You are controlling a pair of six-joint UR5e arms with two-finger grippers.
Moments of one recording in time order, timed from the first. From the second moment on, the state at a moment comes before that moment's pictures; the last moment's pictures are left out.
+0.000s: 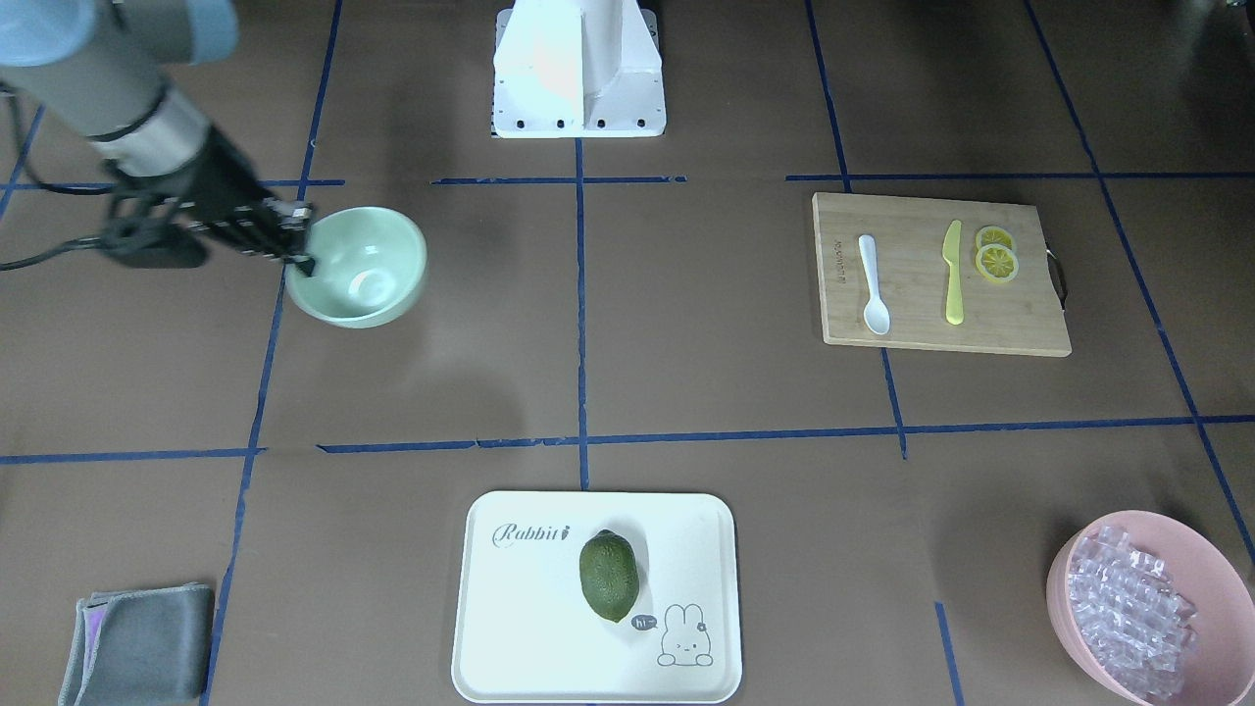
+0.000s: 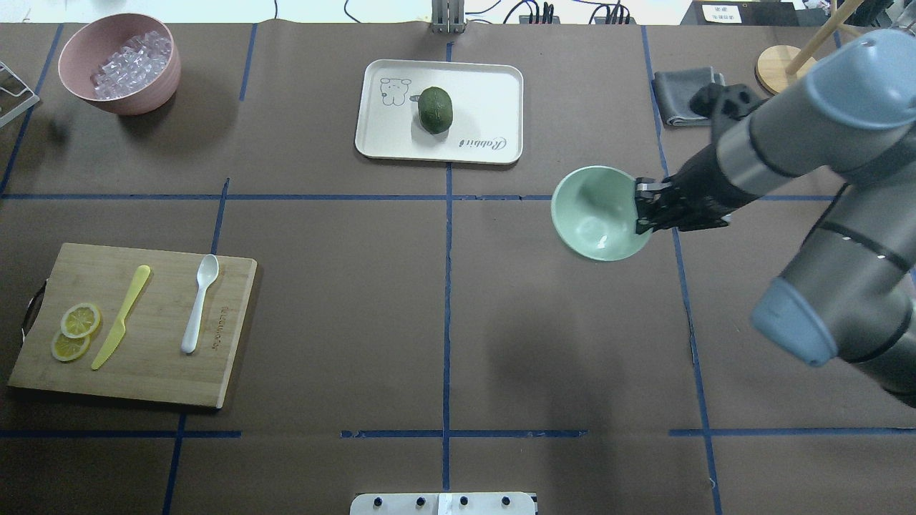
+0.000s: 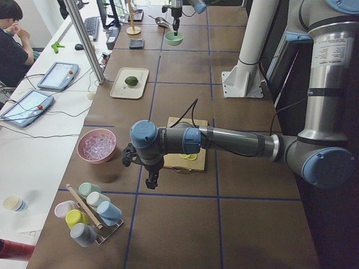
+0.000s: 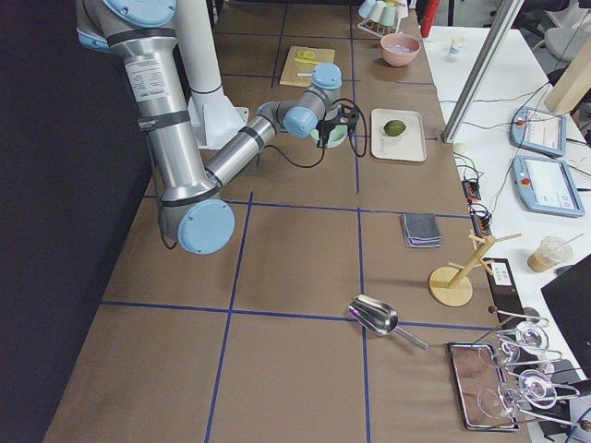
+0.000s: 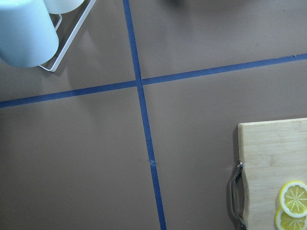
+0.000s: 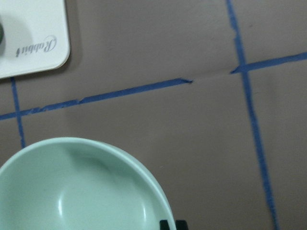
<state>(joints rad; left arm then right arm) -1.56 -1.57 -1.71 -1.42 -2.41 0.18 0.77 -1.22 1.99 -1.48 2.15 1.30</state>
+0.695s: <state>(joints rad) -1.56 -1.57 -1.71 -1.43 -2.41 0.15 0.52 -0.85 1.65 -1.56 1.92 1.46</state>
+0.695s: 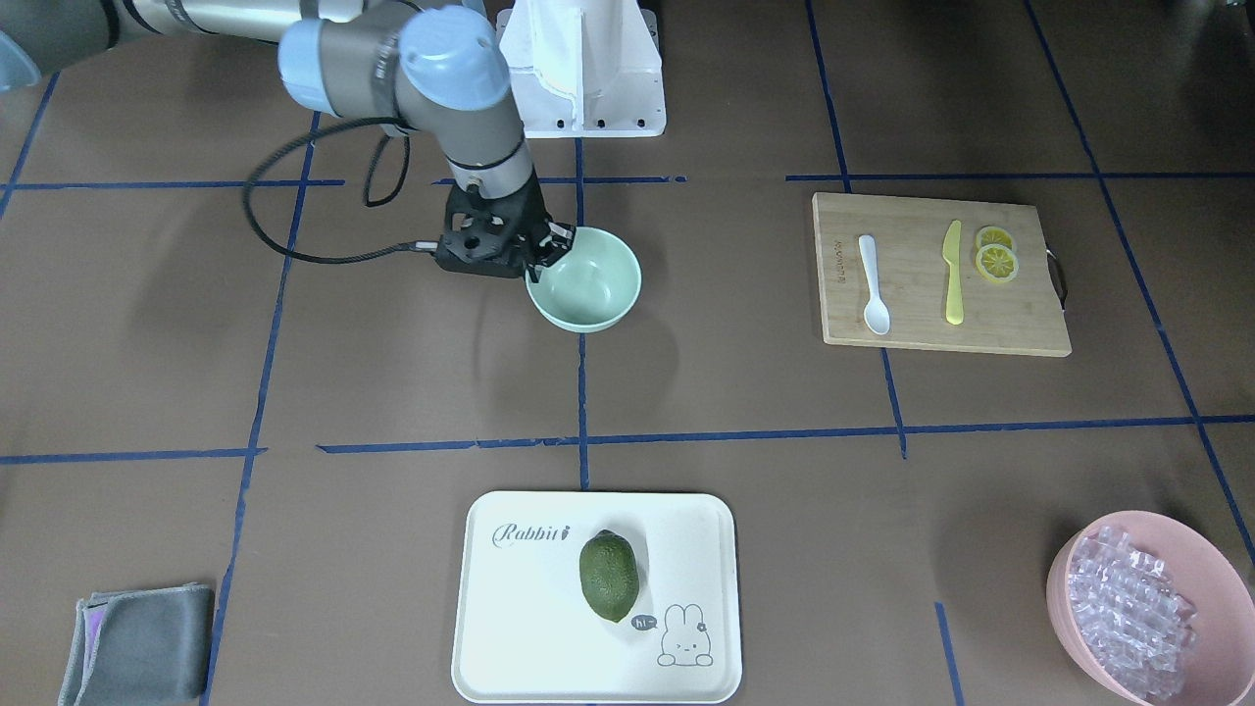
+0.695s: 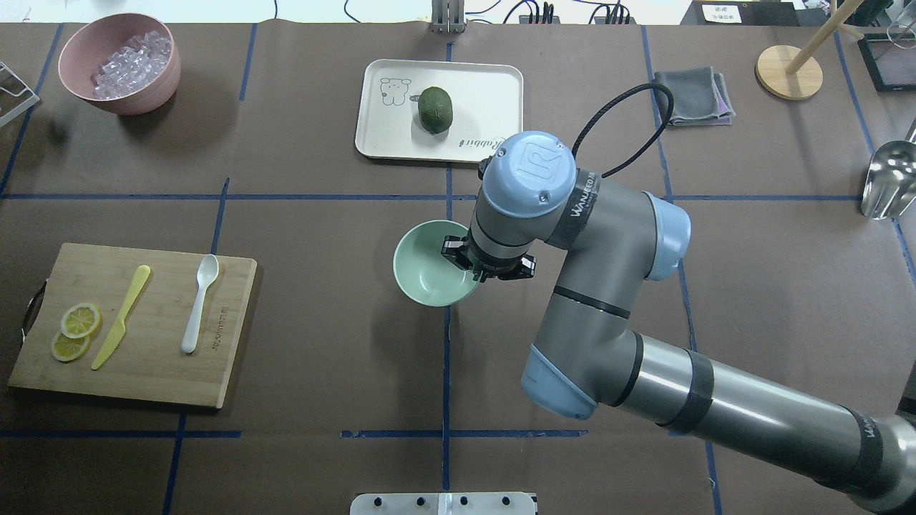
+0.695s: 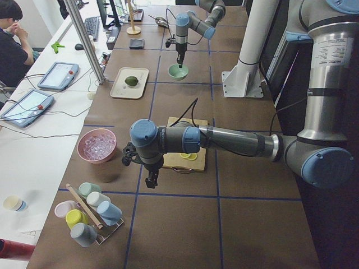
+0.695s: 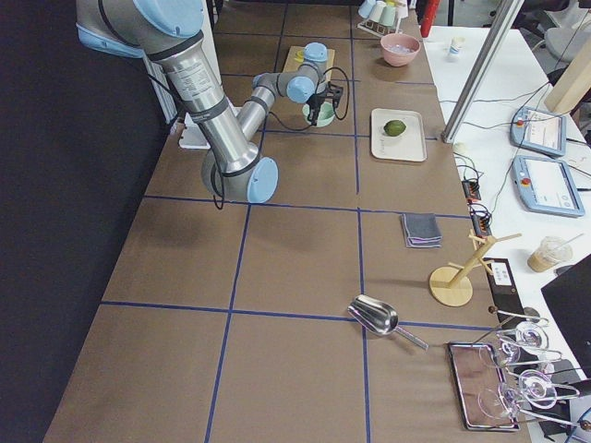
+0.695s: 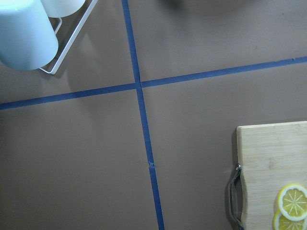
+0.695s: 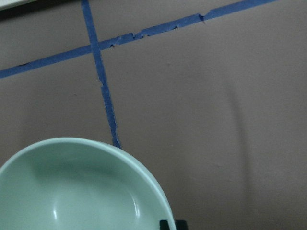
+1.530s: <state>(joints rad) -1.56 -1.57 -1.71 -1.44 -2.41 0.13 0.50 -0.85 1.59 -1.52 1.92 1.46</state>
